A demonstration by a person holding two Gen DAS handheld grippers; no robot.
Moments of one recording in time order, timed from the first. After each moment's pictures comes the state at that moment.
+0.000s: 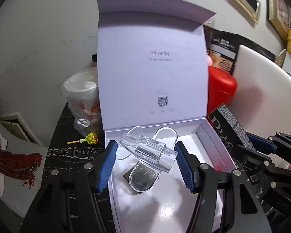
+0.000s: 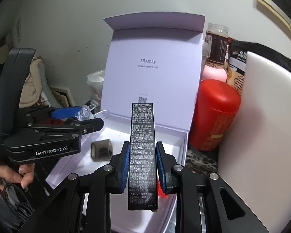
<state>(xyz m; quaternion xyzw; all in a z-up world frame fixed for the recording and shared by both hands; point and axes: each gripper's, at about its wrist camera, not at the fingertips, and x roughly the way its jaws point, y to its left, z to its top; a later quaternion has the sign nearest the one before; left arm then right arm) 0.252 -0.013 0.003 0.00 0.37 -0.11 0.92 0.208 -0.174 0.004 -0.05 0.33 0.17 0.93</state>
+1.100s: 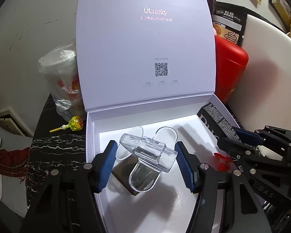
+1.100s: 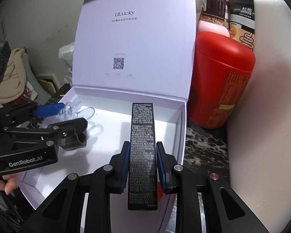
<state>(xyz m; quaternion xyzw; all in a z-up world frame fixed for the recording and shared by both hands) 0.275 -0.032 -0.044 0.02 0.42 -0.12 0.90 0.252 -0.177 -0.058 -0.05 0.41 0.14 0.90</state>
